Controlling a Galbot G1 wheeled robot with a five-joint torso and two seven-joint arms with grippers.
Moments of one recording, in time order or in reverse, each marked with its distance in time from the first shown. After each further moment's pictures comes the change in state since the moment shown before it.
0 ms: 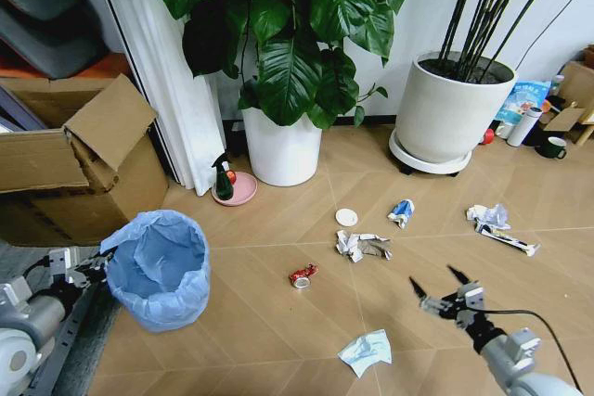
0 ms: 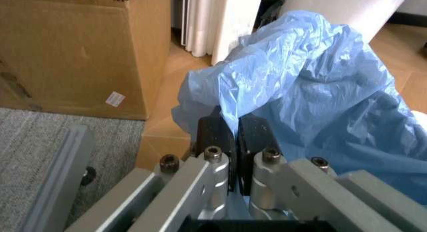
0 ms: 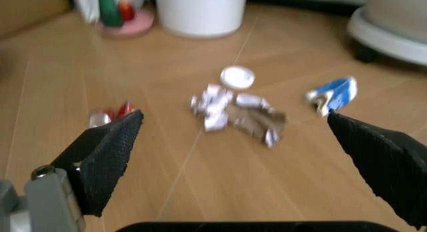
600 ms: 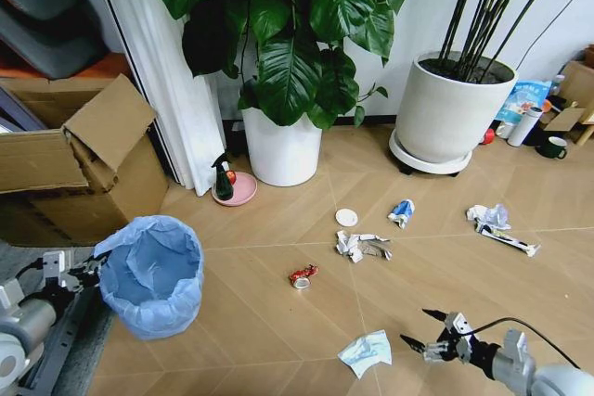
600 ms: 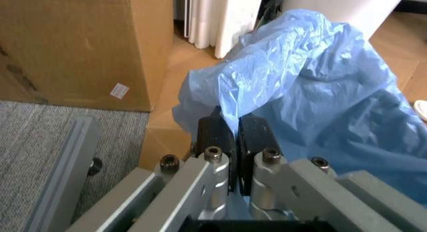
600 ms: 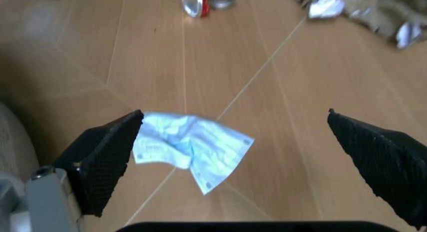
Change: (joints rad) left arm 0.048 -0.005 -0.020 -0.019 0.010 0.005 -0.003; right arm 0.155 -0.244 -0.242 -0.262 0.151 -0.029 -0.393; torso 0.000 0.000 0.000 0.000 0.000
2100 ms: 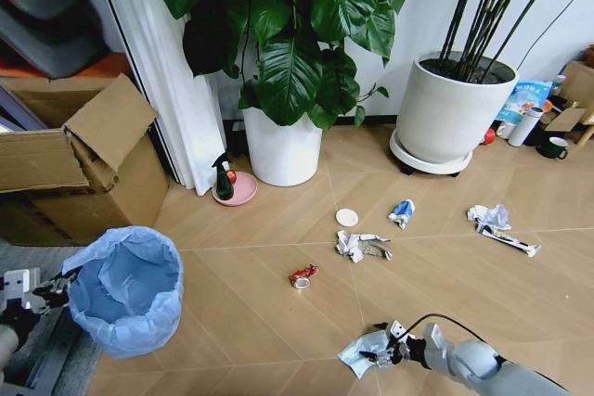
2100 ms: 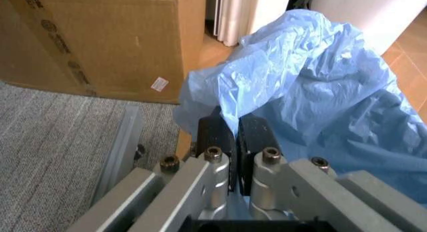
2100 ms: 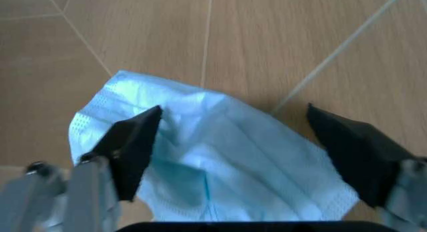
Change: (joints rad) left arm 0.148 -0.028 -0.155 -0.038 0.006 -0.012 0.018; right arm 0.538 0.249 -0.554 -0.441 -0.191 0.019 0.018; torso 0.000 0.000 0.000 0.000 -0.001
